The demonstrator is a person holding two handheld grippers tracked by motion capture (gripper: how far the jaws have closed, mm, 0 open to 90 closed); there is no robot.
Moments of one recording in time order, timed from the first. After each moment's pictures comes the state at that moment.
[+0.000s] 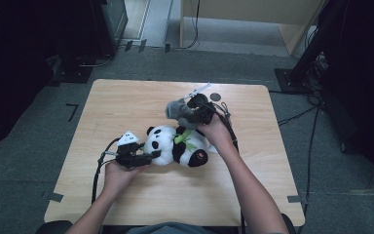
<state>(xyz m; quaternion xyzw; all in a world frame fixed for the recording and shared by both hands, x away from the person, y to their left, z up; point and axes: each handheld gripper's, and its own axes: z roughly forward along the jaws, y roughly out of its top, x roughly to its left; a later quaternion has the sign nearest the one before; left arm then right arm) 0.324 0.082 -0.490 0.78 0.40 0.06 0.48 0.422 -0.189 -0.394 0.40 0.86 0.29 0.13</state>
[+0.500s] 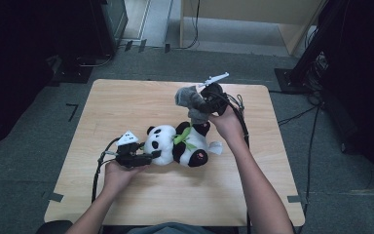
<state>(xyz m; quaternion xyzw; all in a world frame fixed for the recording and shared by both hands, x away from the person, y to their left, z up) 0.326 0.083 -0.491 0.78 0.39 0.06 0.49 0.418 -0.213 -0.352 0.41 0.83 0.35 0.15</state>
